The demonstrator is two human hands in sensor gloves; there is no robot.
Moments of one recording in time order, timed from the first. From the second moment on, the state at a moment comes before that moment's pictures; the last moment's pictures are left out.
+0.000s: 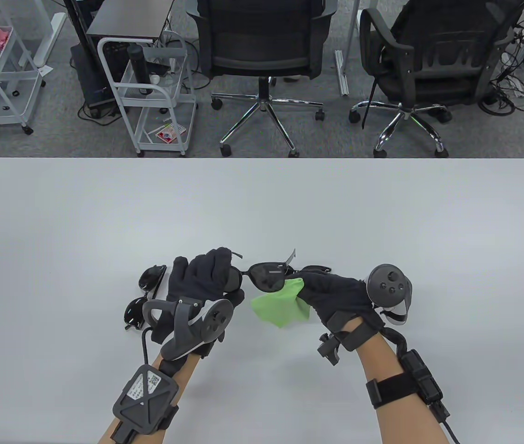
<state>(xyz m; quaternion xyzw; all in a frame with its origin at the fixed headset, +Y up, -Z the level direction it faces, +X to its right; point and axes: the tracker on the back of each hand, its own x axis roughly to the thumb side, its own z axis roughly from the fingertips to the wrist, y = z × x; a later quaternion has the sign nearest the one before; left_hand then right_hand) -0.149 -0.655 -0.273 0.22 -0.11 -0.02 0.97 0.138 -0.691 -0.309 0.24 -0.03 0.81 0.54</state>
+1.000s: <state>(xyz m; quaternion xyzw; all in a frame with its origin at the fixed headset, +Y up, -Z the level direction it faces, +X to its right) -0.131 -0.646 -0.261 0.21 -0.11 -0.05 0.97 0.126 -0.705 -0.285 -0.03 0.01 0.62 0.78</state>
